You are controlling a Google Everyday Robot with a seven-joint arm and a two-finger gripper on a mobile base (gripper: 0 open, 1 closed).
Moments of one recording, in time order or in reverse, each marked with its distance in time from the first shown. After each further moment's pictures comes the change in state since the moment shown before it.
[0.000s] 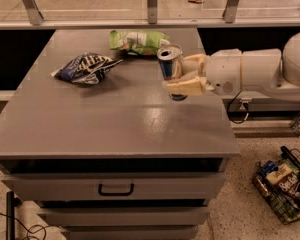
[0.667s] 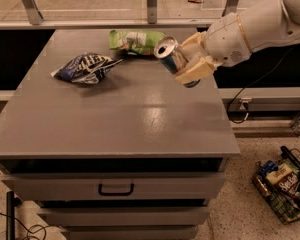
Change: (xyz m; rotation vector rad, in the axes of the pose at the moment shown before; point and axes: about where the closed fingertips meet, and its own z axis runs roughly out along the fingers) arm -0.018 -0.015 -0.012 -0.198 0.284 -0.239
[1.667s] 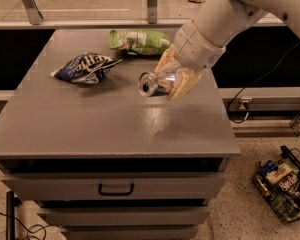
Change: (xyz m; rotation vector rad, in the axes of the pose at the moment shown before) arm 0.001 0.037 0.035 -0.286 0.329 -0.414
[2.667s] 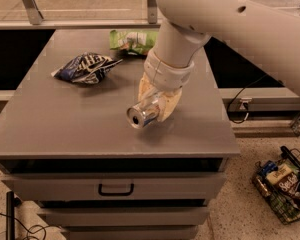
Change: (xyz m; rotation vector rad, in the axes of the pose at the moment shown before) arm -0.020 0.018 0.058 -0.190 0.155 -0.274
